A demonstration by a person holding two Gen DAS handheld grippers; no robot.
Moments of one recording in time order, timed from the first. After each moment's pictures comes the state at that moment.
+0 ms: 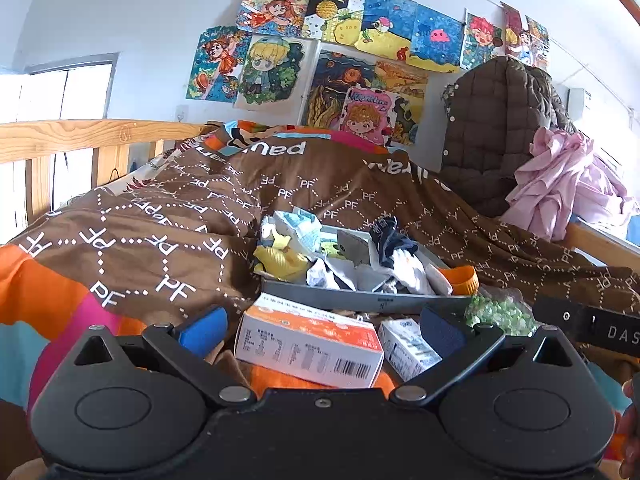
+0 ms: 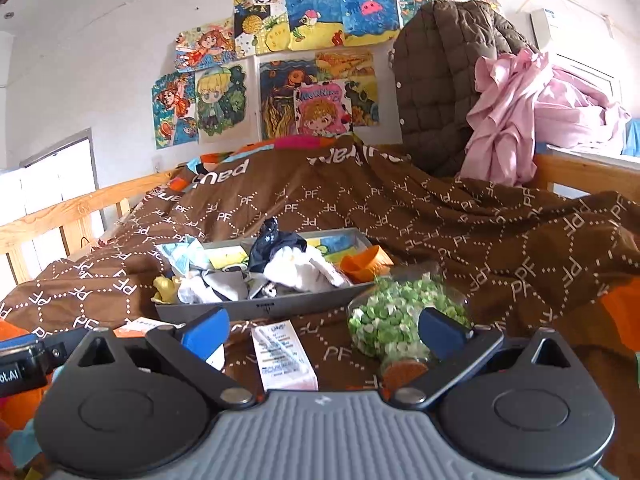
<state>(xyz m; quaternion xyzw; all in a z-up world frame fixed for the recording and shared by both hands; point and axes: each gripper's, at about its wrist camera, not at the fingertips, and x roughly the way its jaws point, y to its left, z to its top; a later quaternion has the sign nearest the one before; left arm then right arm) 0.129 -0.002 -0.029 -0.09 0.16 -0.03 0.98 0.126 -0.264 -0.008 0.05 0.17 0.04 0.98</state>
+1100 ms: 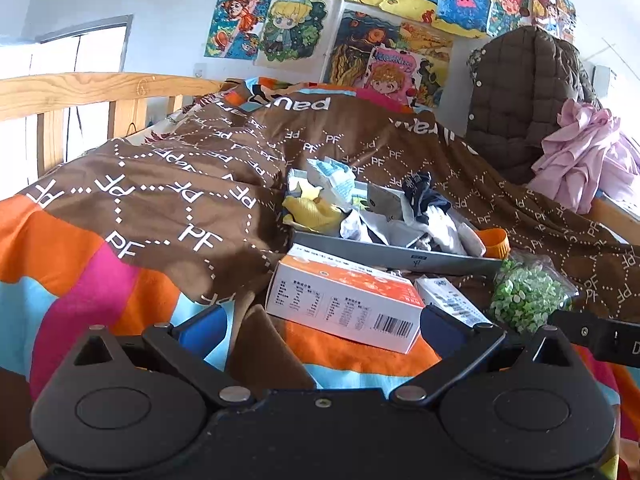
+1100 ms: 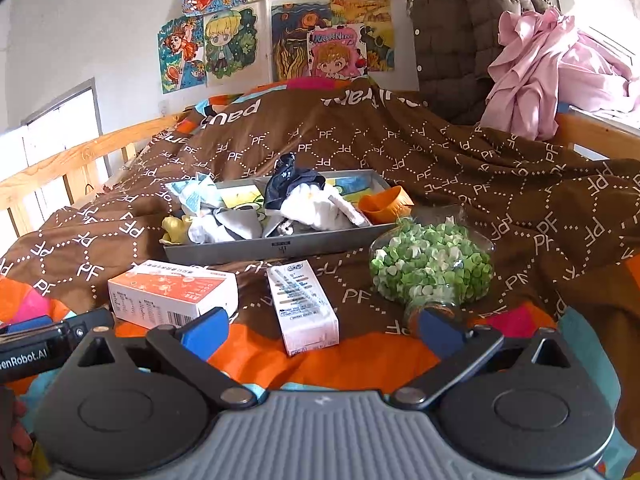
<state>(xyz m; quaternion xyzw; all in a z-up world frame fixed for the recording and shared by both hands) 0.144 0.014 -0.053 -0.10 0.22 -0.01 0.97 0.139 -0.244 -0.024 0.03 0.25 0.05 0.97</state>
